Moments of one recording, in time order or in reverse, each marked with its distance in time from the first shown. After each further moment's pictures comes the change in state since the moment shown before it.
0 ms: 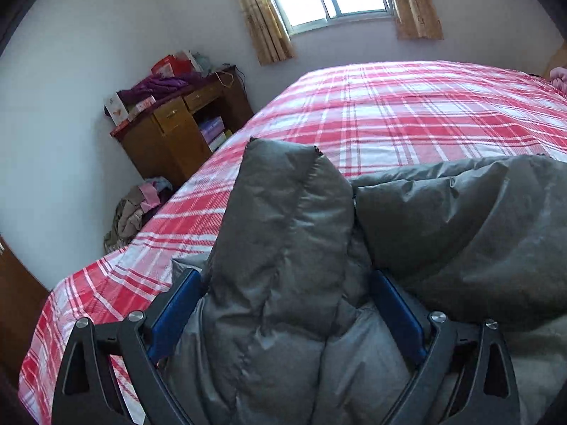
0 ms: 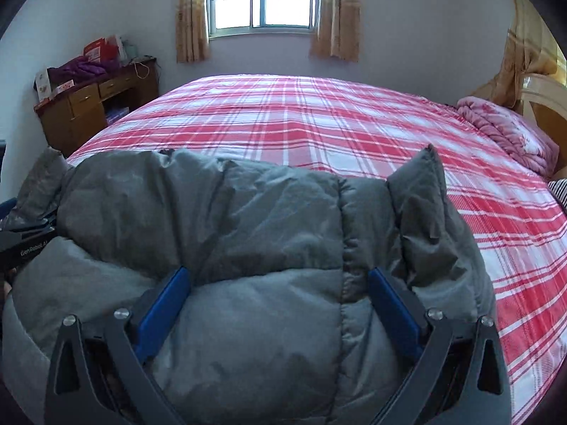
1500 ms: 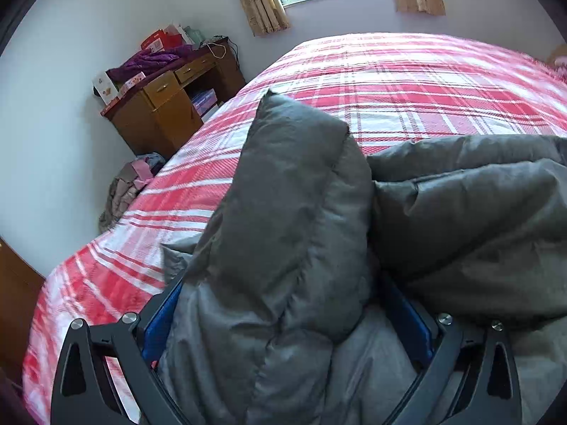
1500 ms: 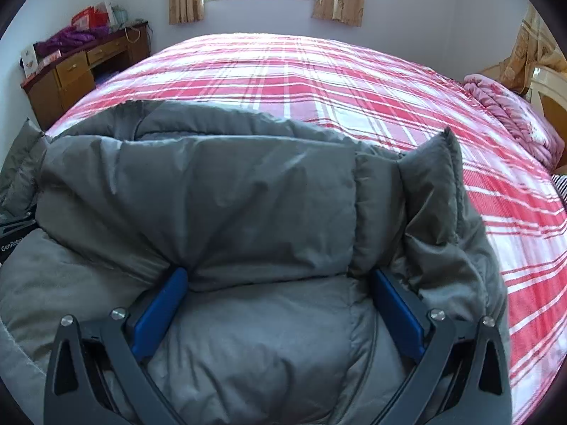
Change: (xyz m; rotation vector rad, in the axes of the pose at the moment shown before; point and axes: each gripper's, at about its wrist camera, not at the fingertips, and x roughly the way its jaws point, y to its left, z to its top) left arm 0.018 -0.004 0.004 0.015 0.124 0.002; right arm 0.030 0.012 0.005 -0.032 0.178 -0.043
